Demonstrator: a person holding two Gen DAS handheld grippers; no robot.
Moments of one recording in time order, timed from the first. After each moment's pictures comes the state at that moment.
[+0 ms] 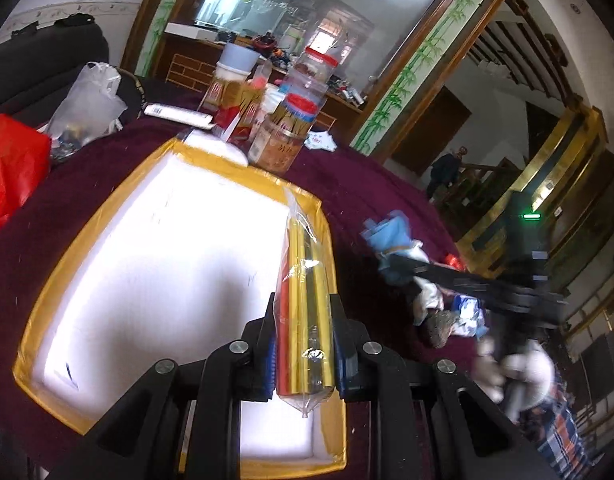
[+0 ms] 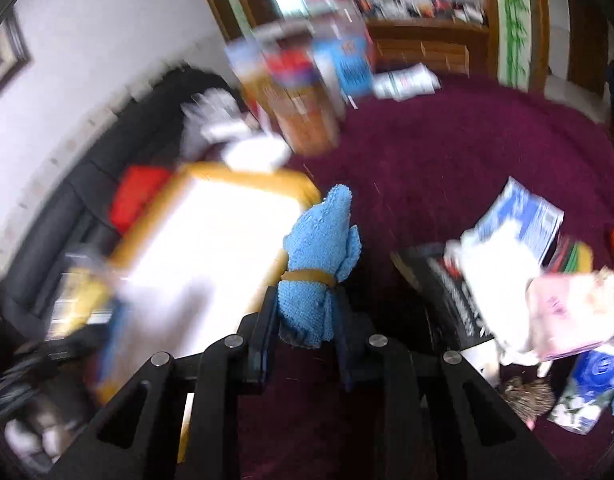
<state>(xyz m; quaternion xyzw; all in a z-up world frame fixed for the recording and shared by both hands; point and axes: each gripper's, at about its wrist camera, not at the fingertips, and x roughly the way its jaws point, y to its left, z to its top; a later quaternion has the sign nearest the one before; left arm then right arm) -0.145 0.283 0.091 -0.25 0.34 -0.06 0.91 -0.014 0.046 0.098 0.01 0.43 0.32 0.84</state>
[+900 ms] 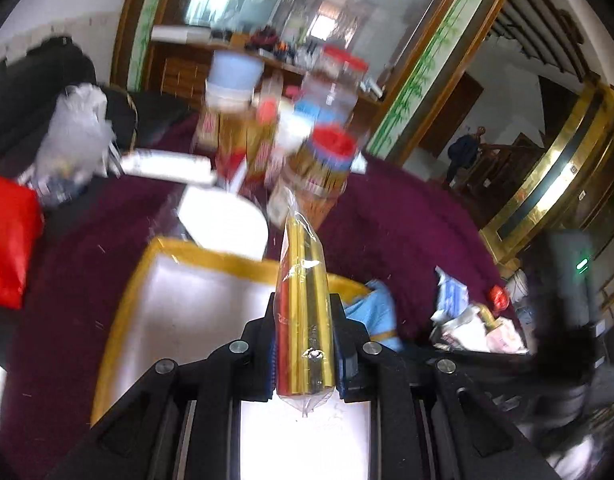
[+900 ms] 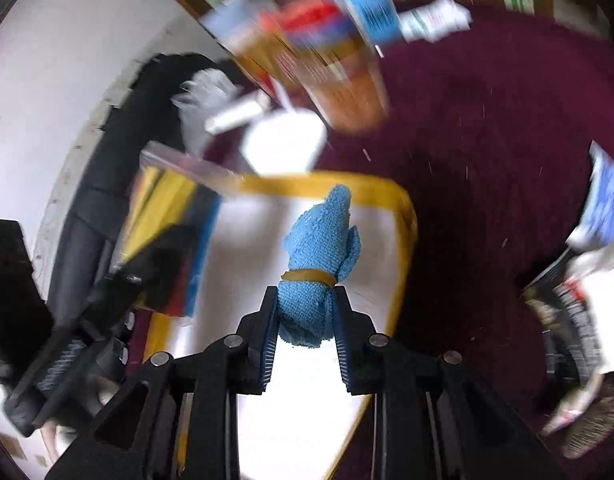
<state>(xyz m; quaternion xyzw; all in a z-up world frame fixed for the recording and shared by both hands) -0.005 0.326 0.094 -0.20 0.38 -0.04 0.90 0.058 0.144 0.066 0.08 0.56 0.29 0.77</state>
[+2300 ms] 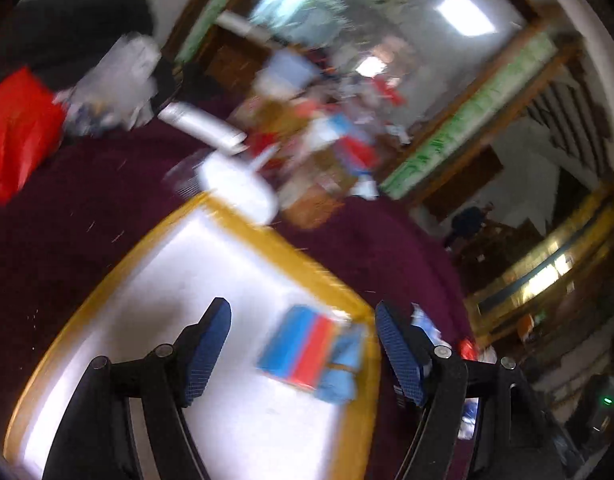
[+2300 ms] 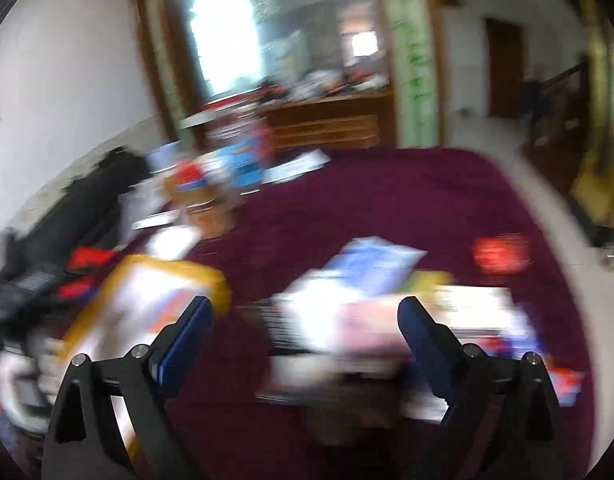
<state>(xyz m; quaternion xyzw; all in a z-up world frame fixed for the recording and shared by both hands) -0.062 0.300 0.094 -0.32 0.31 0.00 0.89 -0.032 -0.090 0.128 0.03 0.31 0.16 0.94</state>
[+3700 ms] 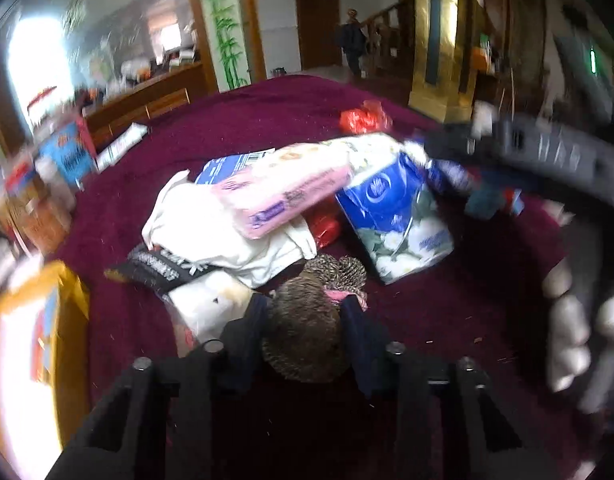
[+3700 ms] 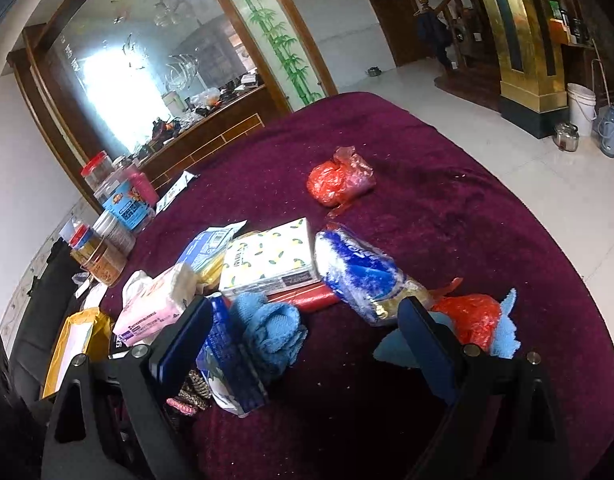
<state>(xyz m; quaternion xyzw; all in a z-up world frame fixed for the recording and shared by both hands) -0.045 -0.018 0.043 0.08 0.40 -0.17 0.90 -0.010 -0.243 0.028 0.20 0.34 0.07 0.92</state>
